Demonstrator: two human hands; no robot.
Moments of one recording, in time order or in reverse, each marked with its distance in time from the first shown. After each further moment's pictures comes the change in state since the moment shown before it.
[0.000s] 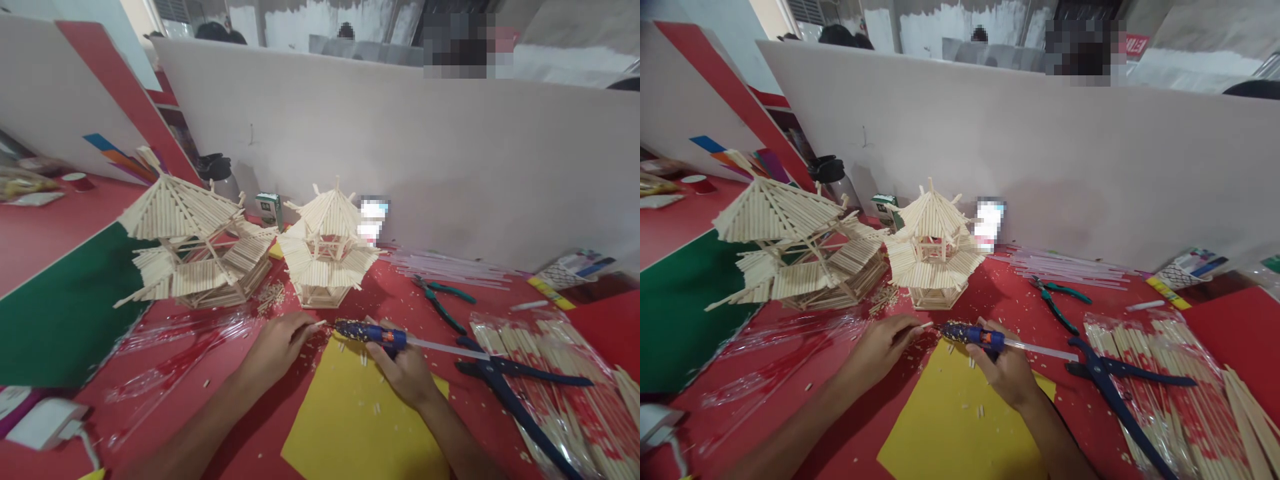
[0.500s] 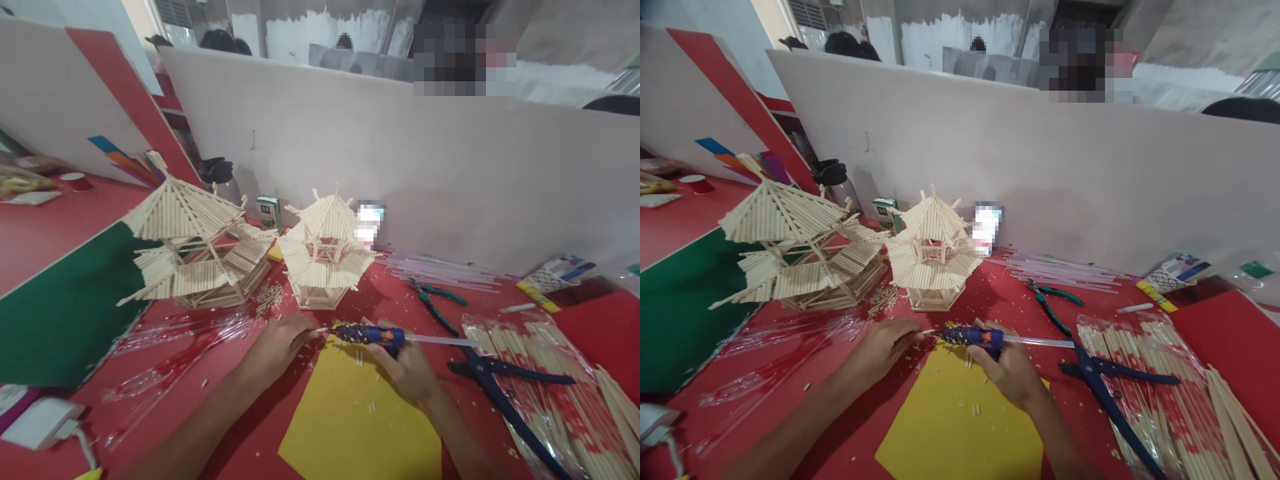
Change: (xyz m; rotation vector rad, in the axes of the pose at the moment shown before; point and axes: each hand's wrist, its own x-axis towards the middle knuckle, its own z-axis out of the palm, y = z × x) left_hand 0.000 -0.006 0.003 0.014 -0.049 0.117; right_hand 0.003 -0.012 -0.016 0.032 -0.096 0.005
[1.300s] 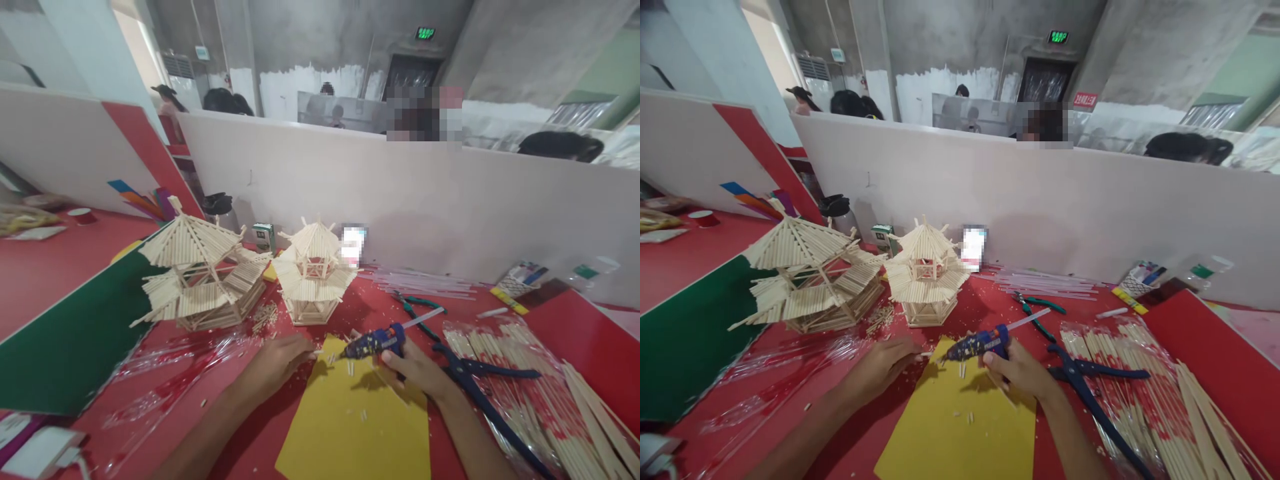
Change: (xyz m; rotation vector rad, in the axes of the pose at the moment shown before) left_hand -0.005 0.006 -0.002 0.135 -0.034 0.187; right_hand -0.004 0.008 -0.040 0.322 -0.268 0.127
